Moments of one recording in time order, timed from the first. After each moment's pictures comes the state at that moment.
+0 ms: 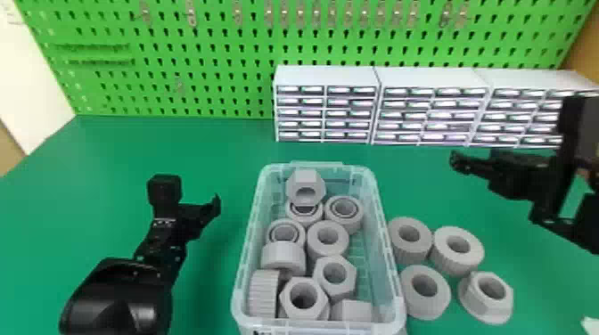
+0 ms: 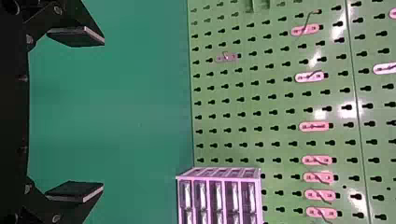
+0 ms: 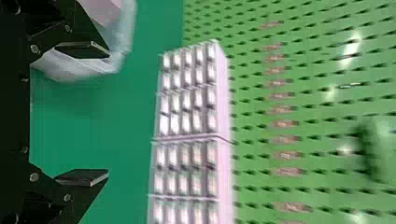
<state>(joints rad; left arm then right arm) -0.14 0.15 -0.07 -1.33 0.10 0.14 0.06 -0.12 -0.25 -0.19 -2.01 -0.30 0.88 0.30</state>
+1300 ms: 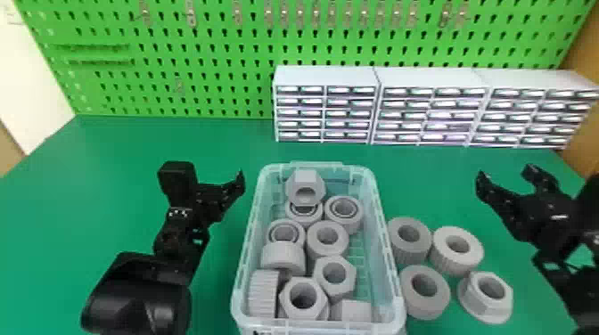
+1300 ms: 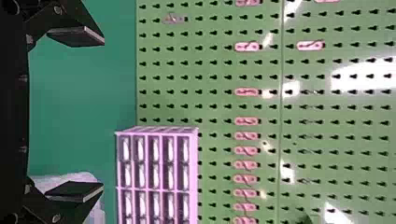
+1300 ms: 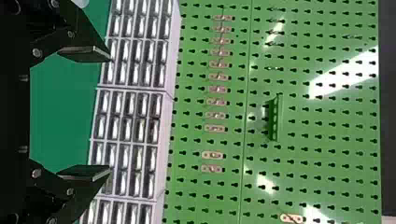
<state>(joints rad) -0.12 0.14 -0.15 -1.43 0.16 -0.03 0.04 0.10 -0.09 -0.25 -1.84 -0.06 0.14 0.31</state>
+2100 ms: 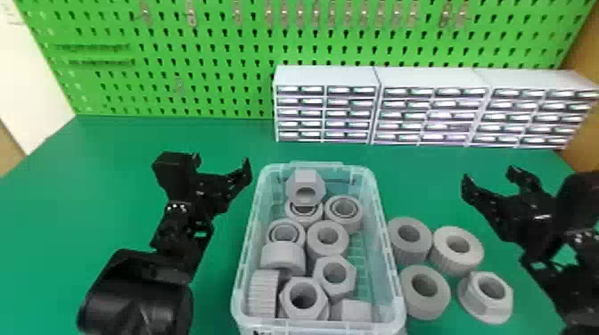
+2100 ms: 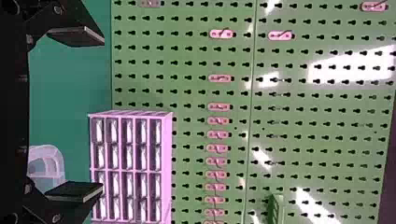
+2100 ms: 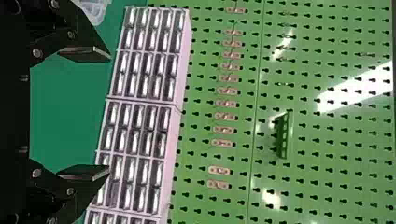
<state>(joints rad) -0.08 0.12 -0.14 -1.55 0.16 -0.02 -0.01 0.10 -0.11 -0.21 -1.83 -0.05 0.14 0.31</state>
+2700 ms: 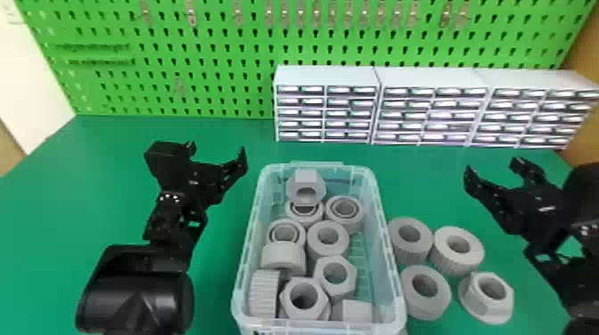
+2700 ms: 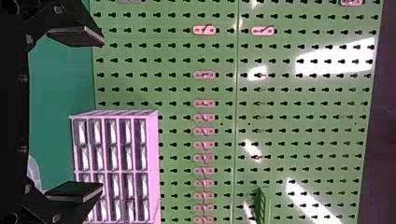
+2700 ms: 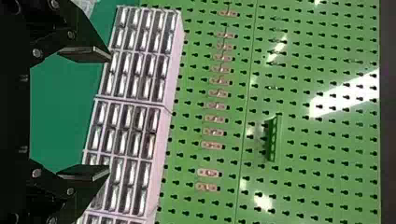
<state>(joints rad) -0.09 0.00 -0.01 -1.56 0.01 -0.02 -0.16 0.09 -0.13 -0.21 -1.85 -0.05 0.14 0.31</state>
